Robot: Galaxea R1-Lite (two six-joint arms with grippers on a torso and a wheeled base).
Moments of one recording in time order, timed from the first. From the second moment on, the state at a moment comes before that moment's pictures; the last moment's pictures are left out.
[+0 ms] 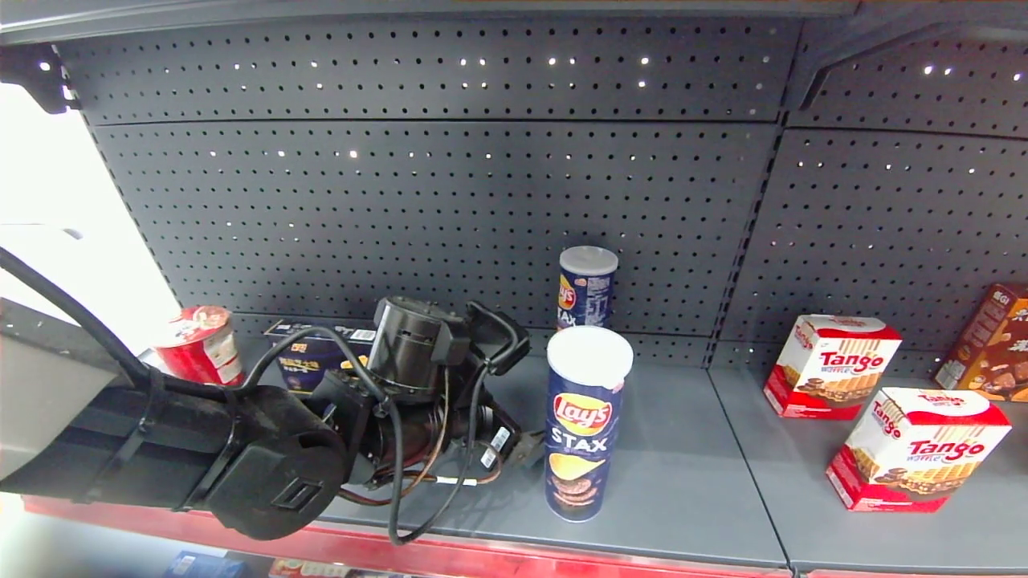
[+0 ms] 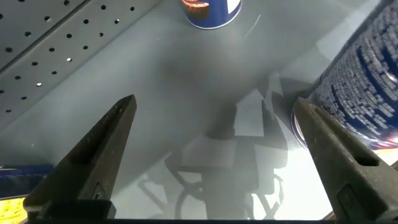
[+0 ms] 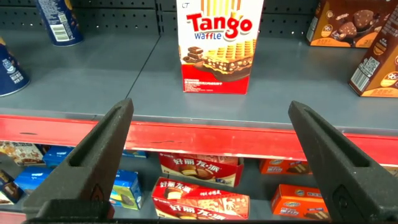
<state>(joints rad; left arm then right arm) -0.63 1.91 -0.91 -0.44 0.04 0.21 0.00 0.00 0.00 0.00 -0.02 0.00</state>
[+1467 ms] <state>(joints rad) -0.41 1.27 -0.71 -0.21 0.12 0.19 0.00 0.00 0.00 0.00 -0.02 0.00</state>
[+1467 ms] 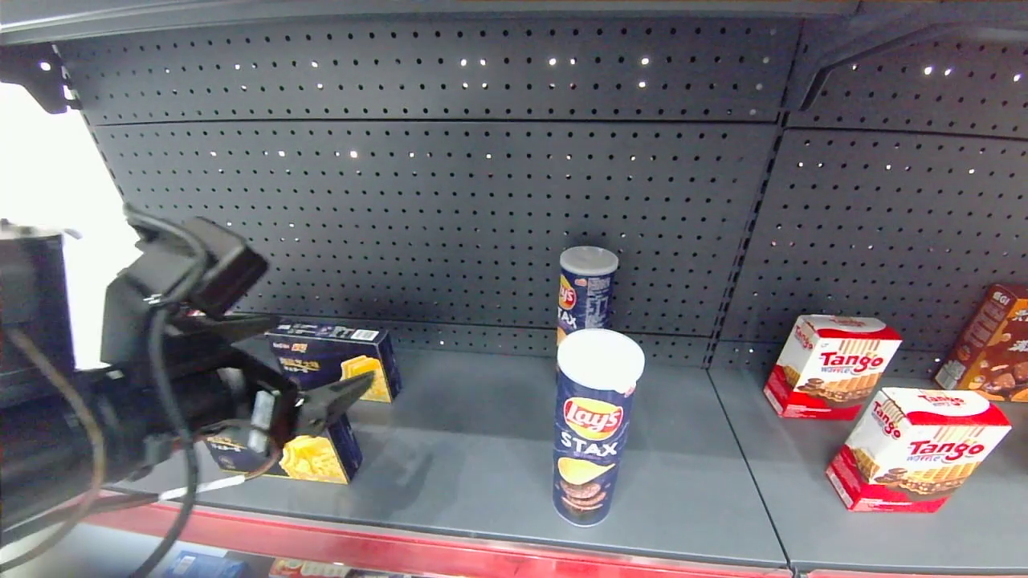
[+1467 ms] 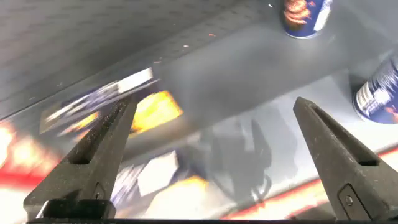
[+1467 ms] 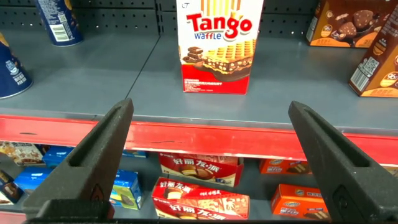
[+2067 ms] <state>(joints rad) -0.03 0.37 -0.08 -0.10 0.17 0.06 0.00 0.00 0.00 0.00 -0.02 0.00</state>
